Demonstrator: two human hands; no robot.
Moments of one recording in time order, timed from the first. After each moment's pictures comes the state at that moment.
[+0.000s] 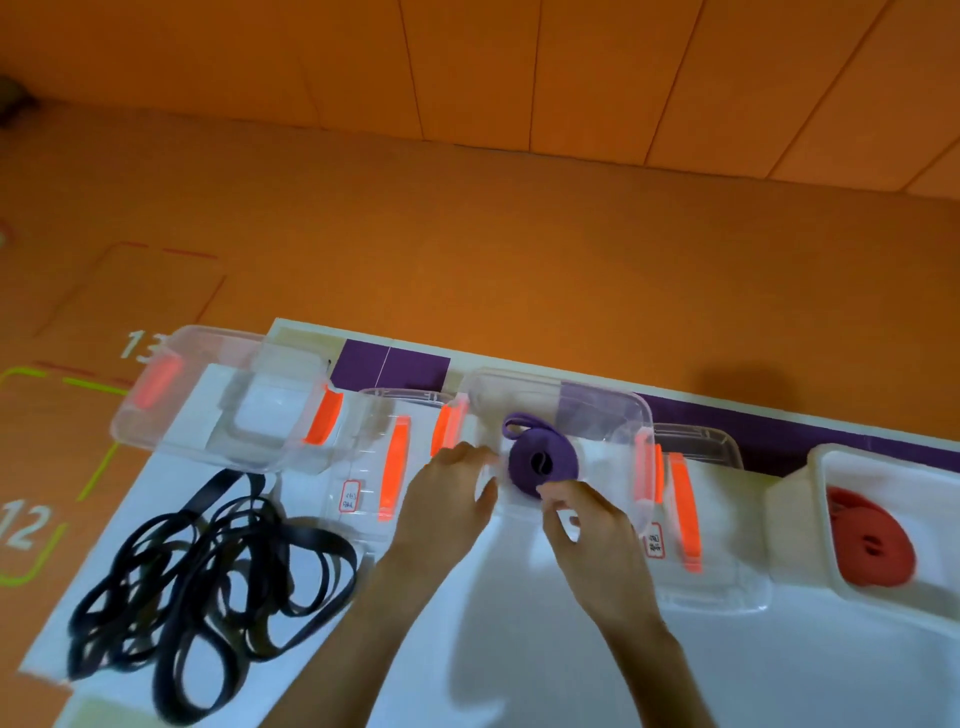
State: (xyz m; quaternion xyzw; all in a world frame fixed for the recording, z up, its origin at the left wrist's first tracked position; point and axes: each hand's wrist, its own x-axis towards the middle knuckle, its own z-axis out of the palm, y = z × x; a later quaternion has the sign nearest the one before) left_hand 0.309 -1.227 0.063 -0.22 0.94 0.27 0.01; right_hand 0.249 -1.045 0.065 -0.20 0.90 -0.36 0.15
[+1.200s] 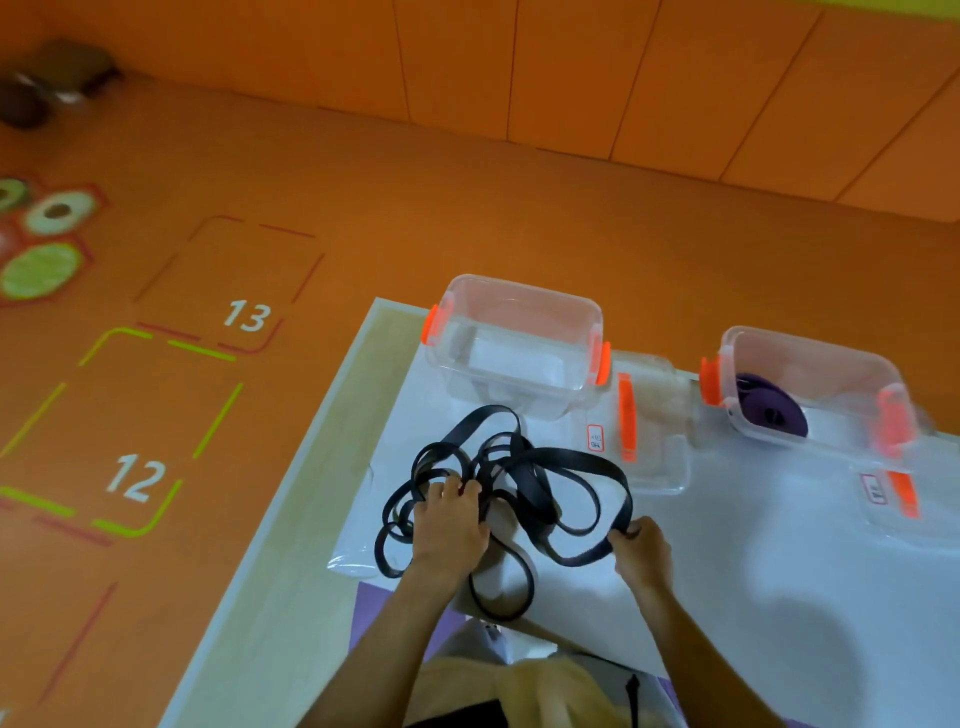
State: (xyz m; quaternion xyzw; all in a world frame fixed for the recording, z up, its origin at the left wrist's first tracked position) left_hand 0.645 -1.491 0.009 -0.29 0.91 0.20 0.20; right_hand 0.511 -1.264 -0.058 0.10 0.91 -0.31 0.26
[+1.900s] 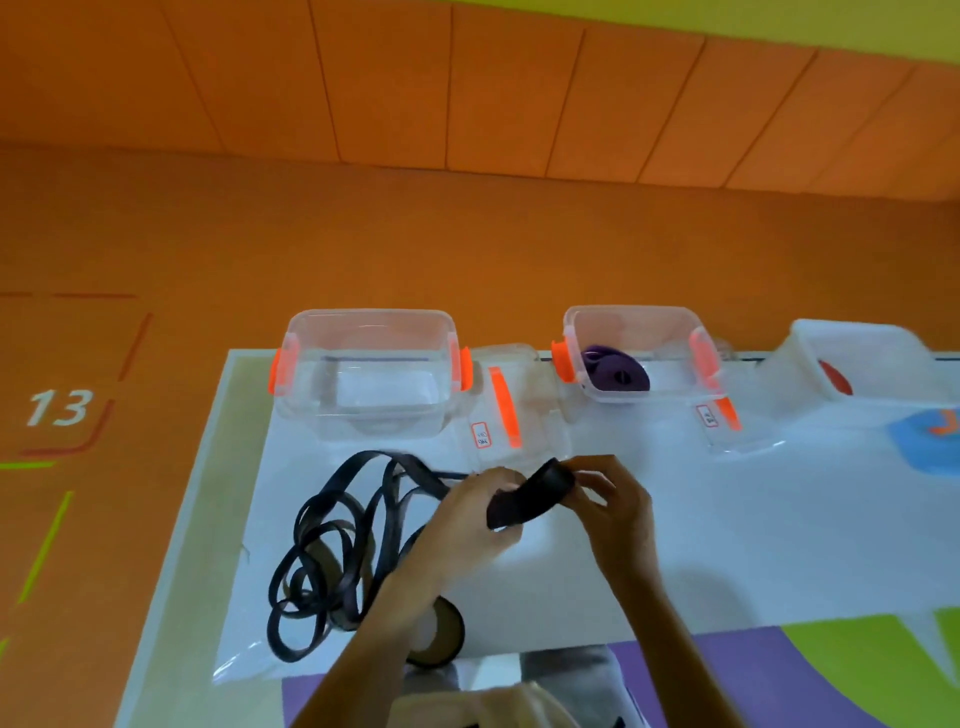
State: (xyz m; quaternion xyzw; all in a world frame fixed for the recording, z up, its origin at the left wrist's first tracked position) left_hand 0.557 -1.415 0.033 0.01 0.87 0.50 0.05; right_hand 0.511 -1.219 0.074 -0.04 0.79 -0.61 0.04
